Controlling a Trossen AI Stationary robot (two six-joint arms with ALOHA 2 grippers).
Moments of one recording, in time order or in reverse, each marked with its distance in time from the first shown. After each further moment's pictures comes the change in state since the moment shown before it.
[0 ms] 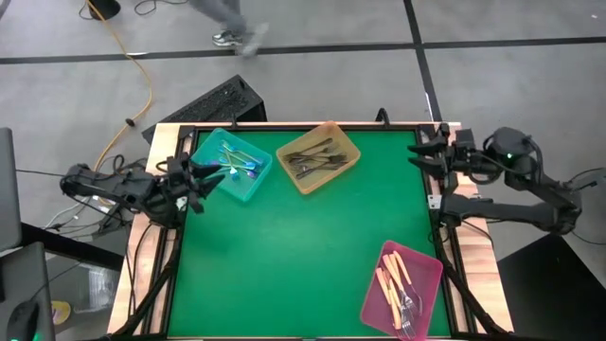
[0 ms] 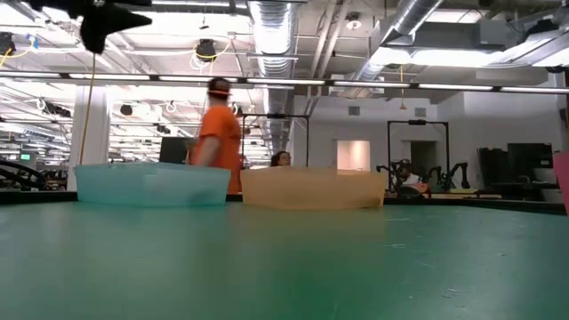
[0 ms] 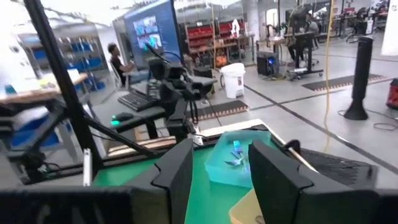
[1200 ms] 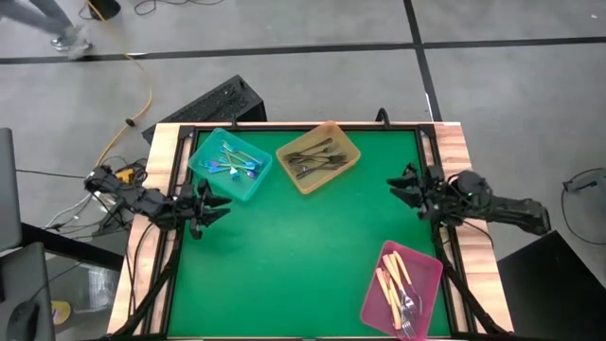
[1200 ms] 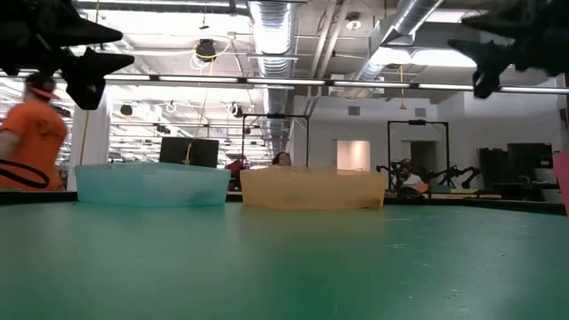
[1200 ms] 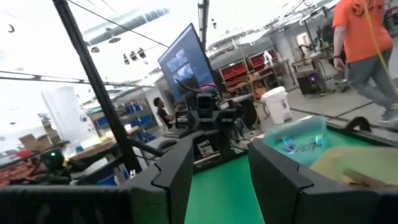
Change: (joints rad) left arm -0.158 -0.342 -0.425 0.141 0.142 -0.121; right arm 0.126 -0.500 -0.826 0.571 0.038 0.298
